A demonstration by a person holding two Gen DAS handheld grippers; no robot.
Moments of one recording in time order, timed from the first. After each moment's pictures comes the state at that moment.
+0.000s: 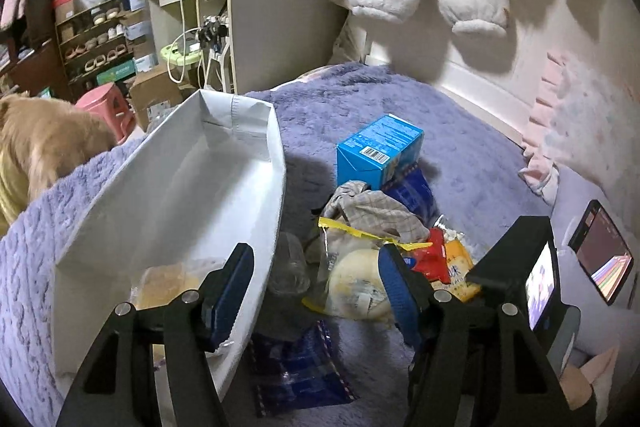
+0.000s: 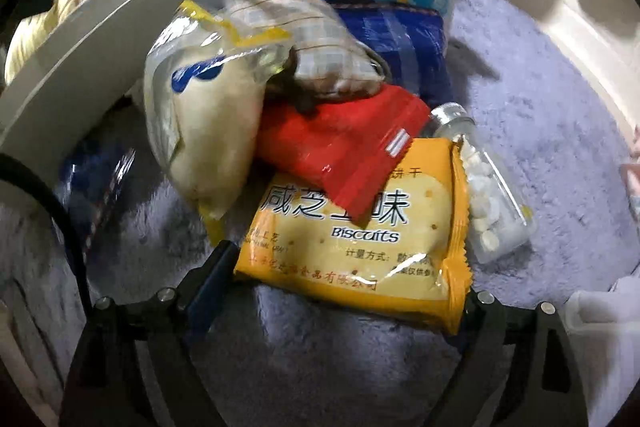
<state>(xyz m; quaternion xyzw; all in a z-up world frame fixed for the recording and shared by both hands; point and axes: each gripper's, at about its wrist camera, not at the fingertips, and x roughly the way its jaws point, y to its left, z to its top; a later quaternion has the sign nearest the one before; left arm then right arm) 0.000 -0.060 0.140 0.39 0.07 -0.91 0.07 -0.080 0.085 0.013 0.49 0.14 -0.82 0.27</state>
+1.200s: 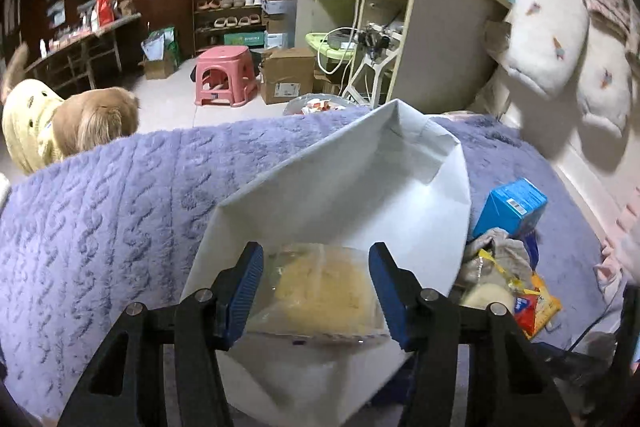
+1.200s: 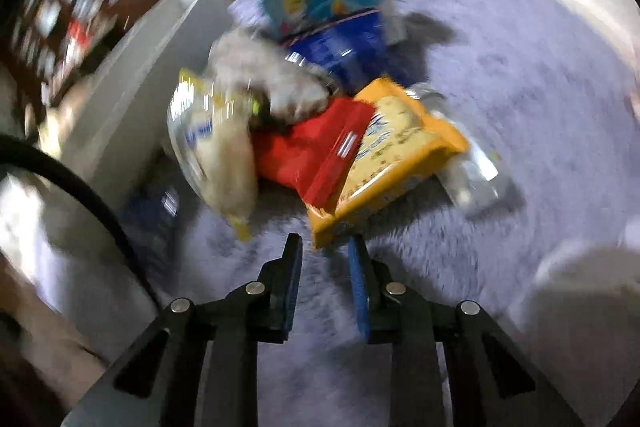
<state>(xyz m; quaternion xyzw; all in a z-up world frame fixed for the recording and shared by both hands) 0.060 -0.162 0.138 0.35 0.17 -0.88 0.27 -0.102 0.136 0.053 0.58 -0.05 -0.77 0.27</state>
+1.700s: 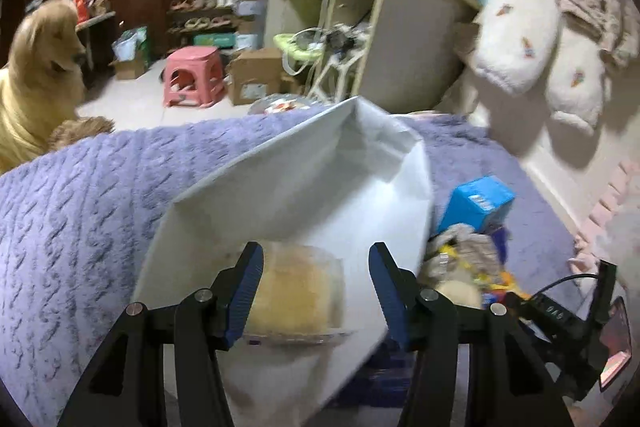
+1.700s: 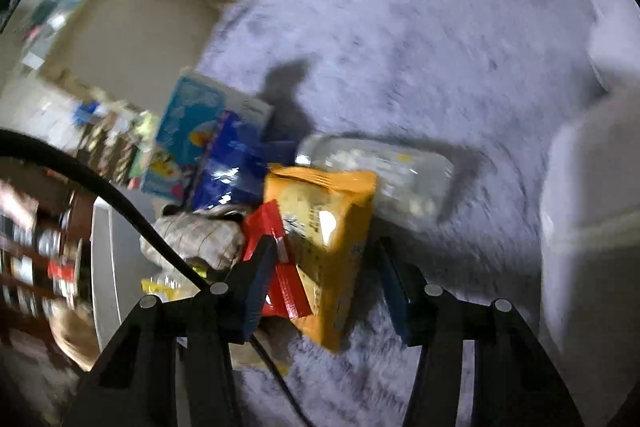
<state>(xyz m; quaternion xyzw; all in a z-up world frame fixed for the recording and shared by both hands) 0.054 -0.140 0.141 0.34 0.18 -0.90 0.22 -0.109 0.161 0.026 0.49 -0.30 -0.81 0.13</state>
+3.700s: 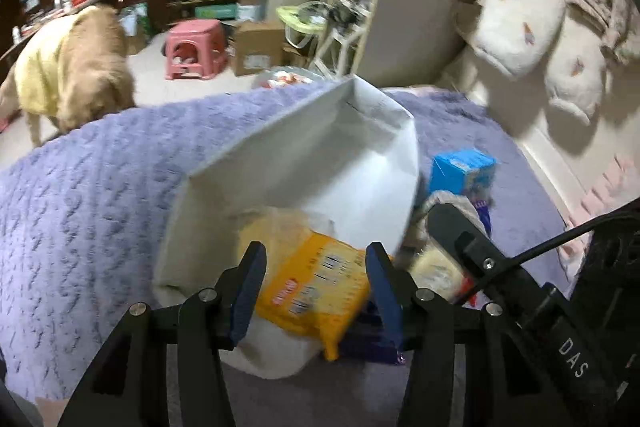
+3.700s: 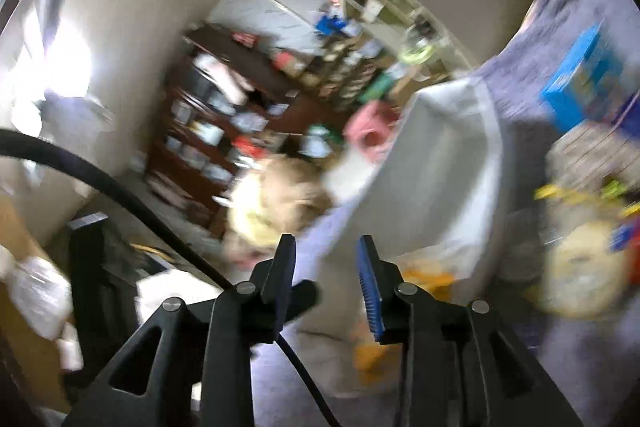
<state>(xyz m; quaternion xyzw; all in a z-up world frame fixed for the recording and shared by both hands) 0.070 -0.132 0.158 0.40 0.20 -0.87 0.21 -0.041 0.022 0.124 0.37 -0.22 -0.76 0.48</state>
